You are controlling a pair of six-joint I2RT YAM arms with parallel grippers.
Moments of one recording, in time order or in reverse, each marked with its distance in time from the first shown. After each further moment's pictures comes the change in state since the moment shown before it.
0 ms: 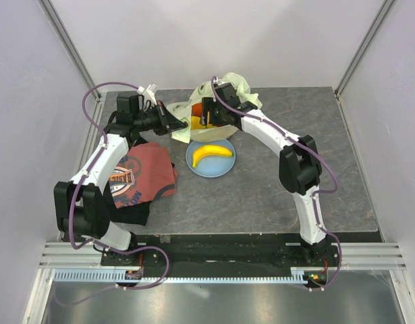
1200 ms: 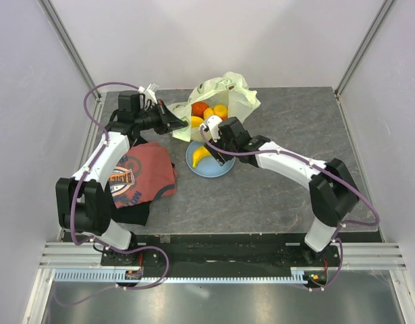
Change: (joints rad) left arm 0.000 0.032 0.021 -0.002 -0.011 -0.032; right arm 0.145 -0.493 -0.686 0.168 0.046 -0.628
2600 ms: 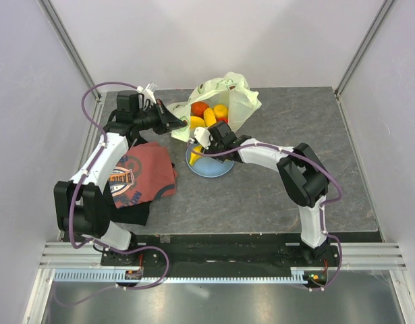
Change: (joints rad) left arm 0.000 -0.025 0.000 -0.019 -0.018 0.000; right arm -0.016 0.314 0.130 0.074 -0.003 -0.369
